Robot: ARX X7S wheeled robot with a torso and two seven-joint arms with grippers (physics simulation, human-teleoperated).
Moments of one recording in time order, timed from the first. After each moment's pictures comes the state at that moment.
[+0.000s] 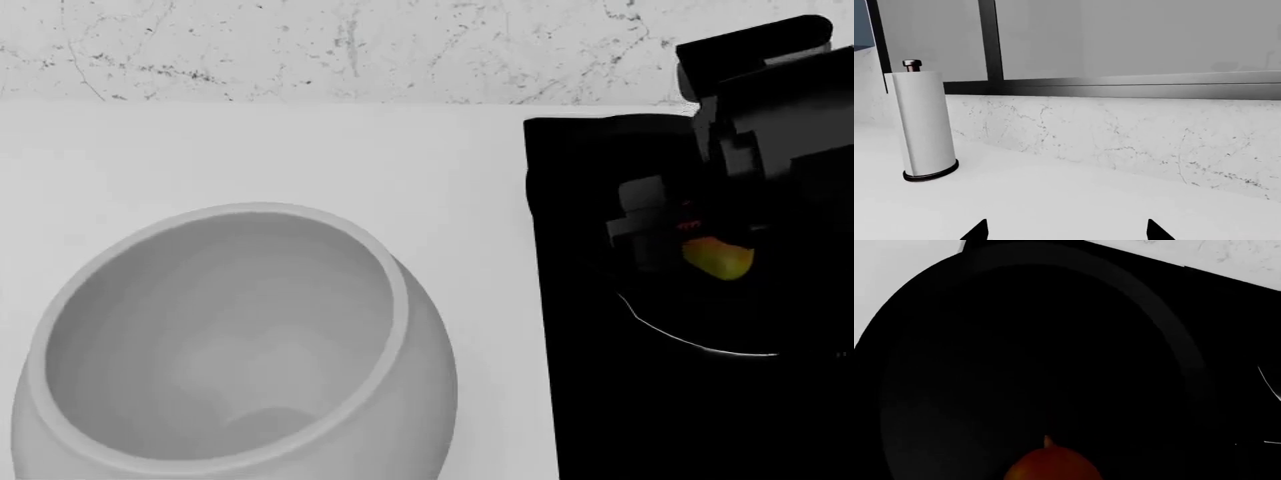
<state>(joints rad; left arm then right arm) -0.41 -0.82 -0.26 0.71 -1.11 -0.96 -1.00 1.71 0.28 -1.24 1.20 0.92 1.07 -0.14</state>
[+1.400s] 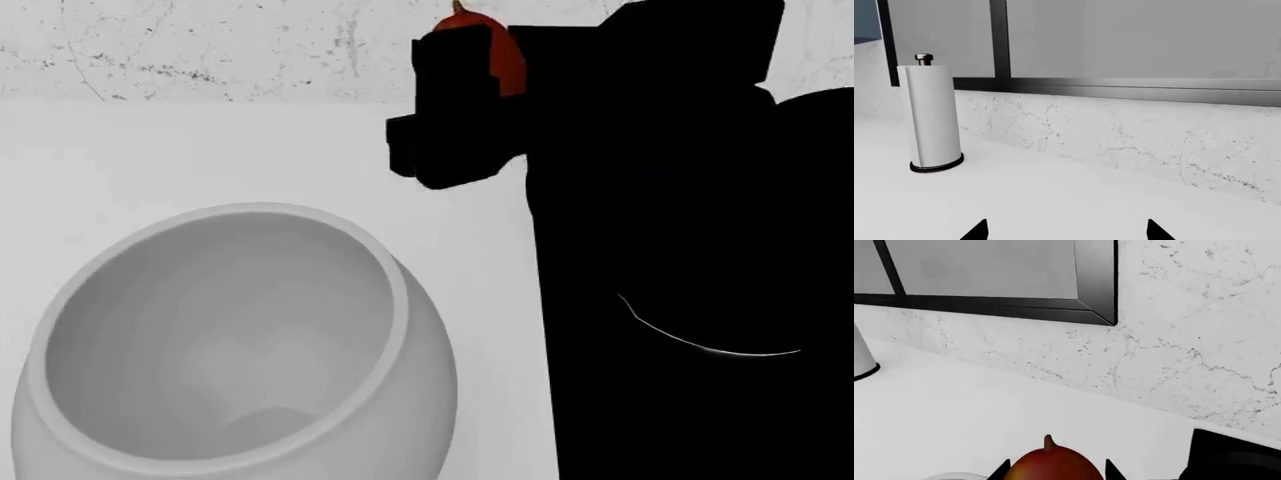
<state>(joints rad) -0.25 -0.83 -0.43 0.79 -1.19 -0.93 -1.02 1.42 0.67 -0.50 -0.09 1.75 1.04 0.55</state>
